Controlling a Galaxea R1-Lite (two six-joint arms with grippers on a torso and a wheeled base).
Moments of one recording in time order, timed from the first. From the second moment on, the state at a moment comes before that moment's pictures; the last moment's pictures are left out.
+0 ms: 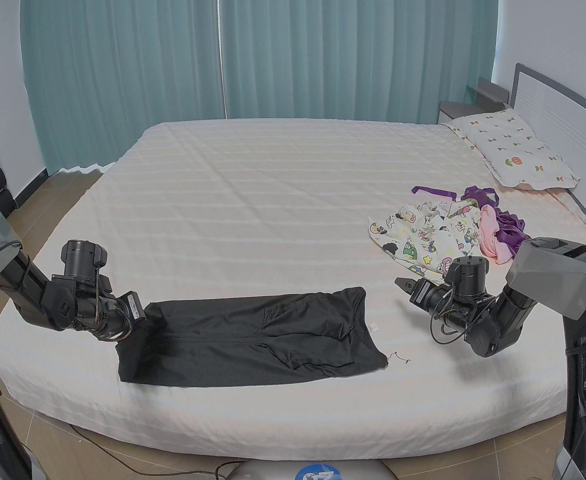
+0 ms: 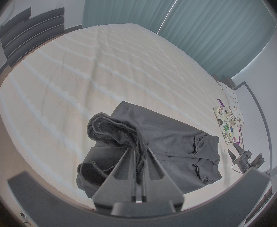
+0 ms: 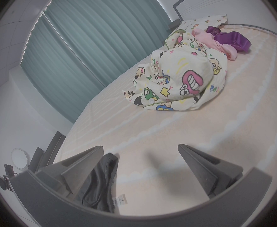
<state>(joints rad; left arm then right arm) 0.02 2.03 -0.83 -0.37 -0.16 -0.46 0.22 2.44 -0.96 -1.08 0.01 0.65</state>
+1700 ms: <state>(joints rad) -0.21 2.09 -1.21 -0.06 -0.08 -0.66 0.23 2.44 -0.96 -1.08 0.01 0.64</state>
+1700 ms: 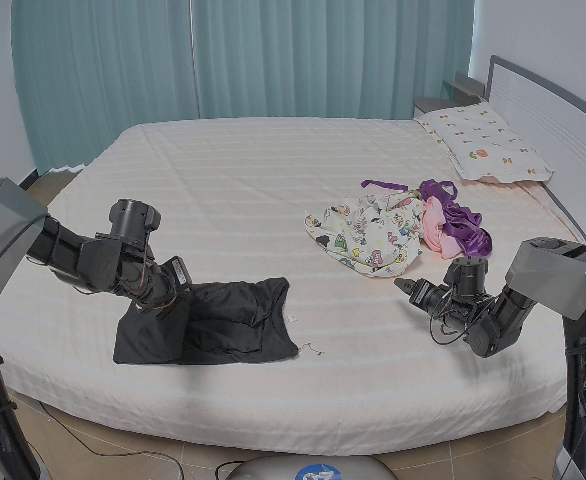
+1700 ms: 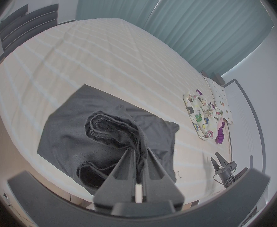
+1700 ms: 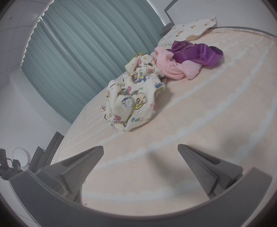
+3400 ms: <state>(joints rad) -0.13 2.11 -1.26 0.03 -0.24 -1.06 0.23 2.45 -0.96 -1.08 0.00 0.63</state>
